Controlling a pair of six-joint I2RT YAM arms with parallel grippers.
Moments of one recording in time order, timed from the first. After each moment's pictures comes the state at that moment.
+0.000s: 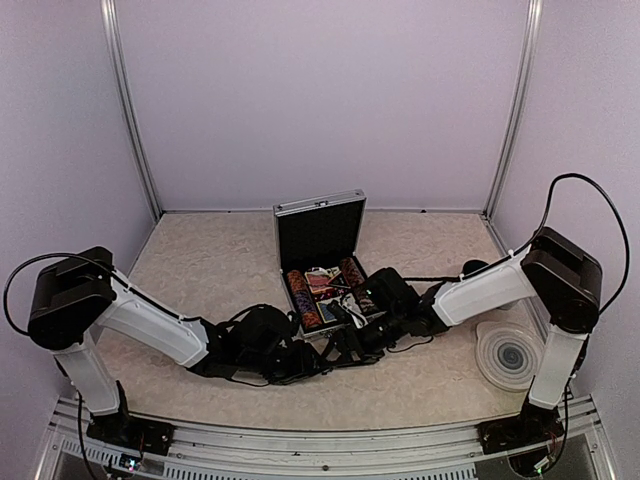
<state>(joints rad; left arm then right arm) -1.11 1.76 0.69 0.36 0.08 -1.15 0.90 1.84 0.90 0.08 -0.66 0.62</state>
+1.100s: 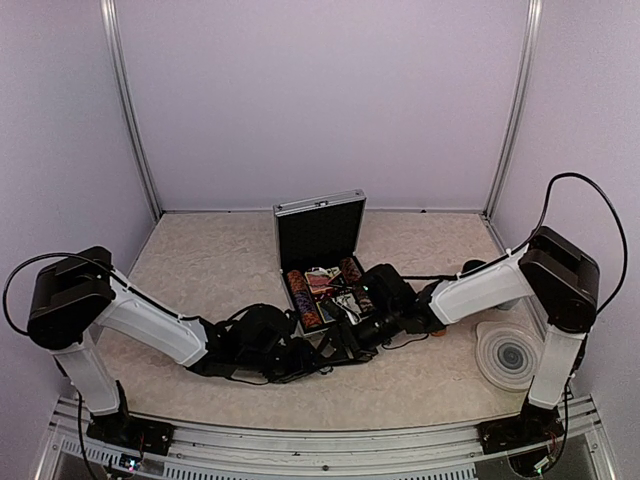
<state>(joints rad) -1.10 1.76 0.69 0.37 0.06 -1.17 0.91 1.86 0.94 0.12 -0.73 0.65</state>
